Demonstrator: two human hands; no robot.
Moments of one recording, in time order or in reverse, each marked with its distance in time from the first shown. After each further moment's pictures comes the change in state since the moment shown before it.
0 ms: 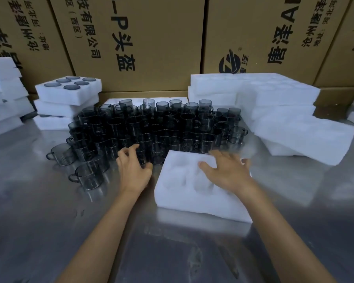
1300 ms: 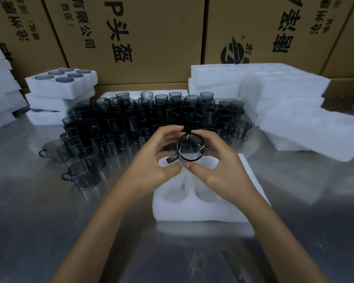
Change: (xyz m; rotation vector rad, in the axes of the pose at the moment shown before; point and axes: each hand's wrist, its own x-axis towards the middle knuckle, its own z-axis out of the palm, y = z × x) left_hand -0.032 0.072 -0.043 -0.614 -0.490 0.383; right_hand -0.021 -0.019 0.003 0.807 0.222 -0.503
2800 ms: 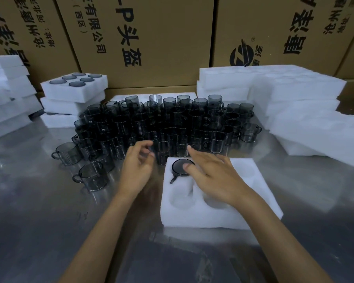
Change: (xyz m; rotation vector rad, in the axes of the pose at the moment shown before) left_hand 0.003 -0.069 -0.030 0.289 0.452 -0.289; right_hand 0.016 0.024 0.016 -0.556 -0.418 0.195
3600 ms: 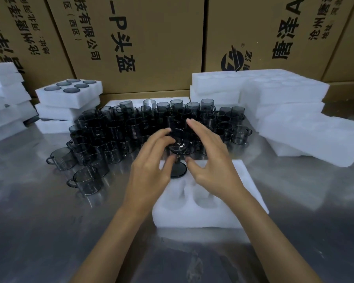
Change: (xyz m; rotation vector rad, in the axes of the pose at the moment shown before) left_hand -0.036 0.057 0.018 0.209 0.077 0.679; right_hand -0.005 -0.004 -0.017 0.280 0.499 -0.287
